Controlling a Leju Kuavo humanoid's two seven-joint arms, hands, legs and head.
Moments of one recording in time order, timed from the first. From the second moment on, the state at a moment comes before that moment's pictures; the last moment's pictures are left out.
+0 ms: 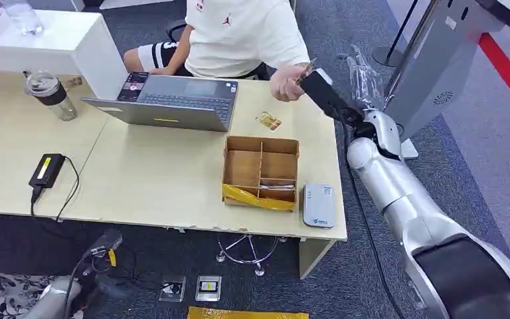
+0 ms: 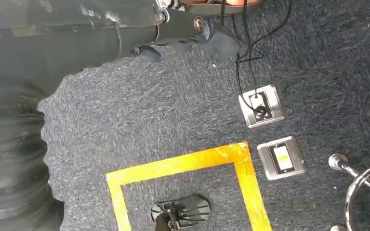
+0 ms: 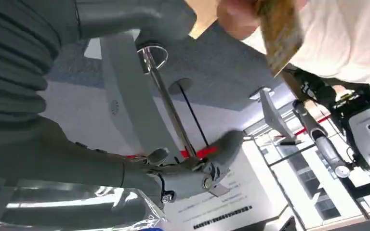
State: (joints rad) left arm -0.42 0.25 -0.12 -0.26 -0.21 -0.10 0.17; right arm -1.01 -0.06 0.37 -0.55 0.92 -0.37 -0.13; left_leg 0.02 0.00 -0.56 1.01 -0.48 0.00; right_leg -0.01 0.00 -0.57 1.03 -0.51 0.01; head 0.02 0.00
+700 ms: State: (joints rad) left arm -0.35 0.32 -0.12 -0.26 -0.12 -0.04 0.13; right arm -0.69 -0.32 0.23 -1.43 0.69 0.24 0.16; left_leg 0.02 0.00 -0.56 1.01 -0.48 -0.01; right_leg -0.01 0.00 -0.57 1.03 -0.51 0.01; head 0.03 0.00
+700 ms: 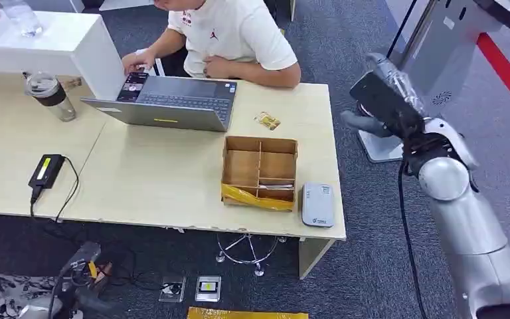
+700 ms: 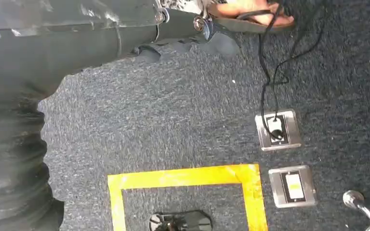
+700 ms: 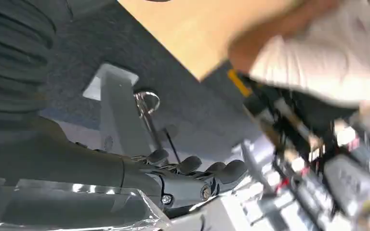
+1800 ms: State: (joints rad) left arm -0.32 0.34 -0.11 -0.26 -0.17 -0.02 0.11; right arm -0.60 -0.17 0.57 -1.36 1.11 0.14 0.08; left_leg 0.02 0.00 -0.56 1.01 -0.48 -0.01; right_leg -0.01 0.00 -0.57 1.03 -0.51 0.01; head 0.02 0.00
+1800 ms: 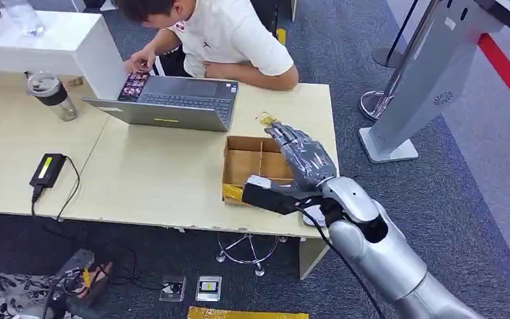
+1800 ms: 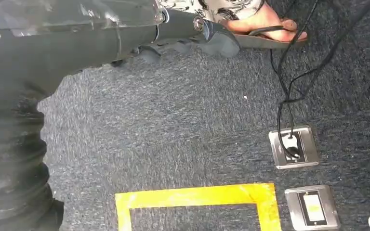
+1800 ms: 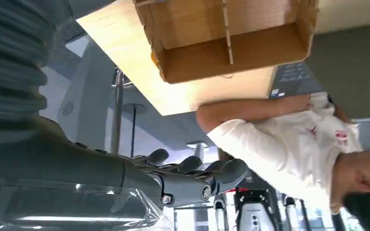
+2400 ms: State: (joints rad) left arm -0.33 0.33 -0.10 -0.26 -0.20 -0.04 0.13; right arm -0.66 -0.11 0.57 -1.07 1.14 0.06 0.12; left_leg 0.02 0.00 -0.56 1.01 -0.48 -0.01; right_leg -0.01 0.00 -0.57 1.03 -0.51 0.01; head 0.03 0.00
